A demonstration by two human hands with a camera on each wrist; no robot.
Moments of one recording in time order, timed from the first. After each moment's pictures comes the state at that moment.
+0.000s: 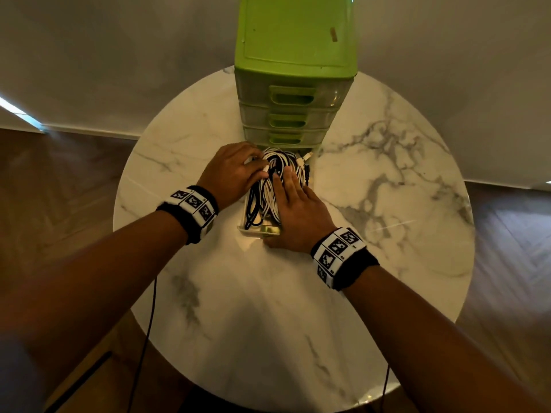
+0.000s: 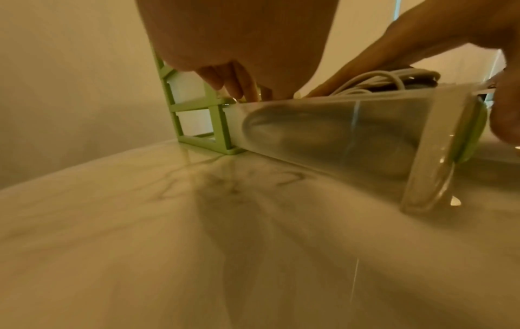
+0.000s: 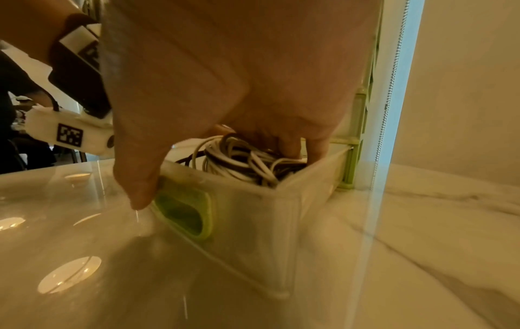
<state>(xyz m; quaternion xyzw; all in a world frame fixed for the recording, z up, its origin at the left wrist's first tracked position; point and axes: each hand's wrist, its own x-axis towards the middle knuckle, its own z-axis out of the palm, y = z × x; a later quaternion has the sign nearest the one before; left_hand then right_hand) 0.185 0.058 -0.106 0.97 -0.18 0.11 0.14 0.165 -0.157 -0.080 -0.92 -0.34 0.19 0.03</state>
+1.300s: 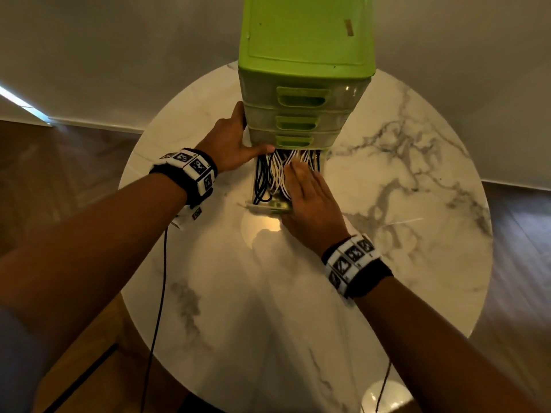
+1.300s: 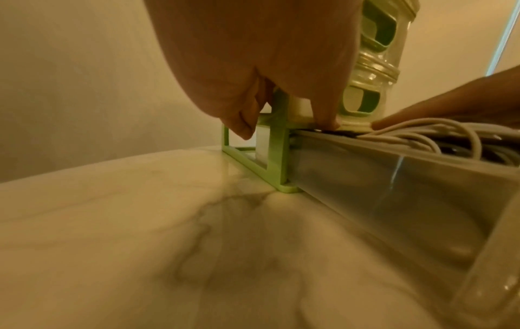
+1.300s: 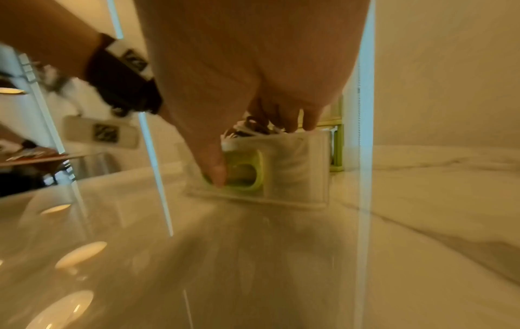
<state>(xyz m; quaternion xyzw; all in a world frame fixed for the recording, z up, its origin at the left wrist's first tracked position) 0.248 0.074 -0.077 0.93 0.03 -0.06 0.37 0.182 -0.162 -0.097 -0.93 -0.34 0.00 0.14</state>
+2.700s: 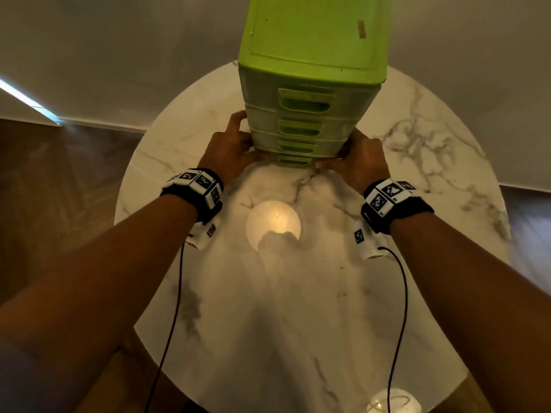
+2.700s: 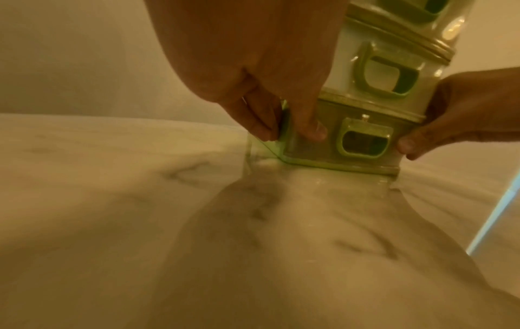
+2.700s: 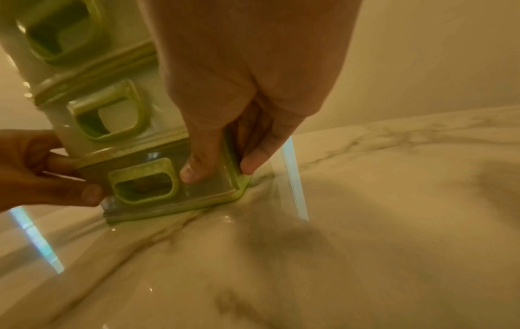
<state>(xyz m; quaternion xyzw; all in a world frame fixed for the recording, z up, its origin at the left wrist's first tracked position) 0.225 0.068 -0.095 0.90 0.12 -0.04 0.41 0.297 -0.198 -0.090 -0.93 -0.11 0.13 0.33</state>
